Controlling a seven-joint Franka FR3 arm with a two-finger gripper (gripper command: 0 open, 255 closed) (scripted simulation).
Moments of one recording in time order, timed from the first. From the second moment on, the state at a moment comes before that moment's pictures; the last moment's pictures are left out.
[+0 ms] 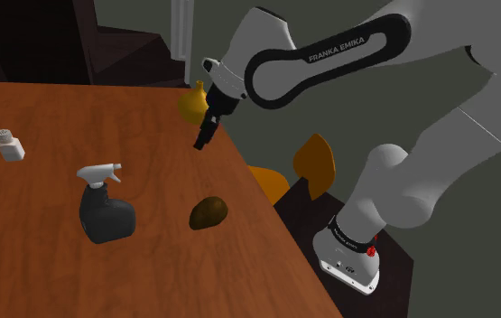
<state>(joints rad) 0.35 -0.30 0.05 -2.51 0.18 2.52 -0.39</state>
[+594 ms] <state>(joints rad) 0.50 -0.07 0.08 -2.43 0.39 2.74 -0.63</state>
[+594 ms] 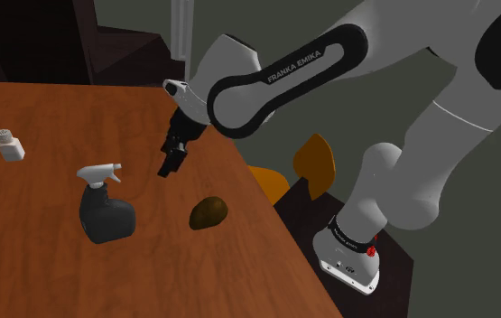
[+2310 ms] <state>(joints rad) 0.58 0.28 0.21 -2.21 0.69 2.95 -1.00</state>
